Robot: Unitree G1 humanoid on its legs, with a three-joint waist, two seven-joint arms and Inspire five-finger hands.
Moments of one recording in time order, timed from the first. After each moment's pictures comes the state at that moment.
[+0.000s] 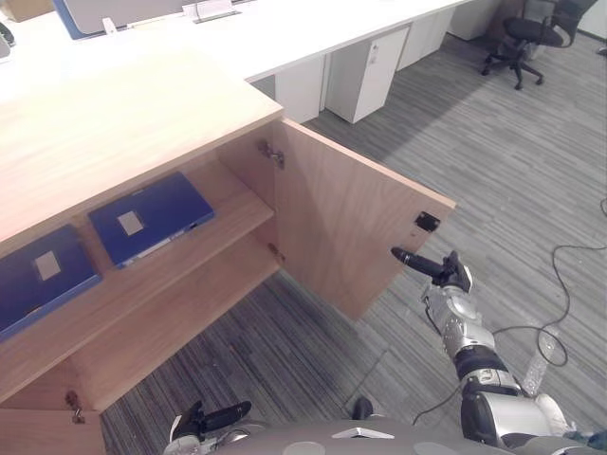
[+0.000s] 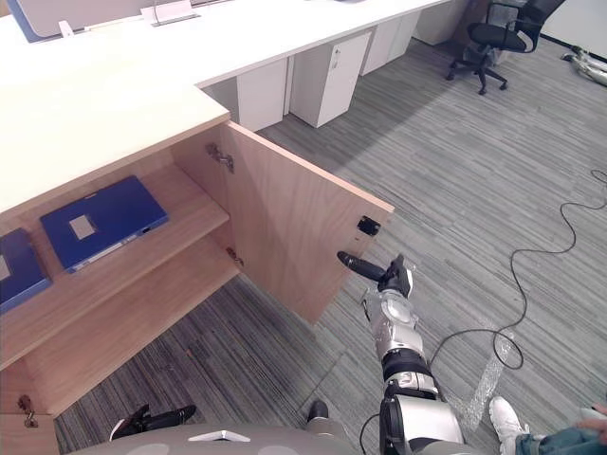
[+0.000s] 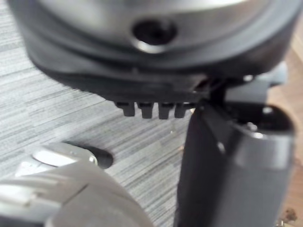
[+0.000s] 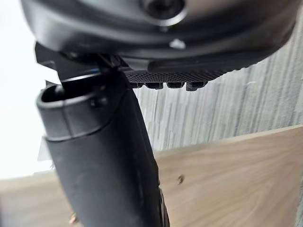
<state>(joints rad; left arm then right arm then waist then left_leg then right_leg) 0.17 0.10 0.25 1.05 -0.03 -0.02 0.09 -0.37 -0.22 -0.19 0.81 0.41 -0.01 -0.17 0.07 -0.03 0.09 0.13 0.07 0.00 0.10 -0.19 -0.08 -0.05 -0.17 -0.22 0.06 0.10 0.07</state>
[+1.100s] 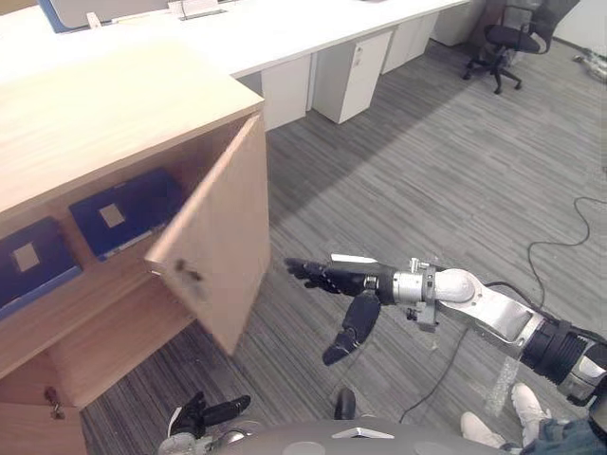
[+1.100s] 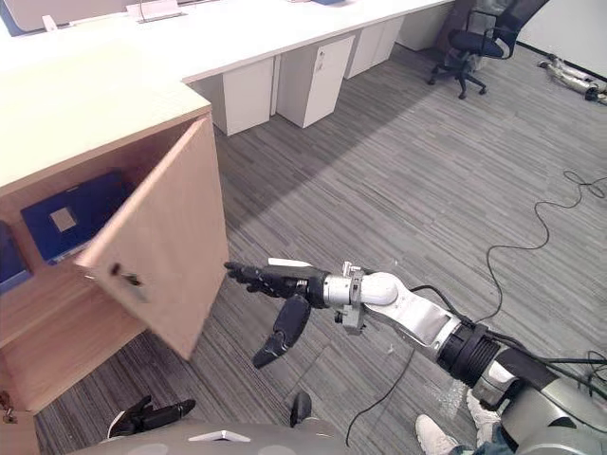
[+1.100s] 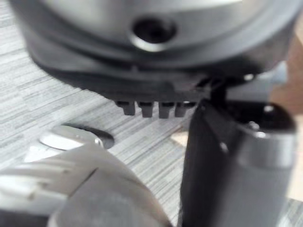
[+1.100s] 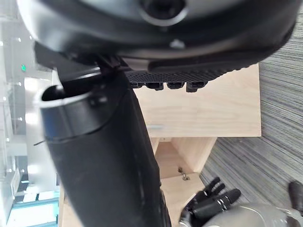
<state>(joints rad) 0.16 0.12 0.29 1.05 0.06 -0.06 0.00 -0.40 -0.84 0.80 -0.02 0.60 -0.03 0.50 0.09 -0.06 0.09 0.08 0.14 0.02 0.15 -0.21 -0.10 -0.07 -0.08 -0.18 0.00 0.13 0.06</state>
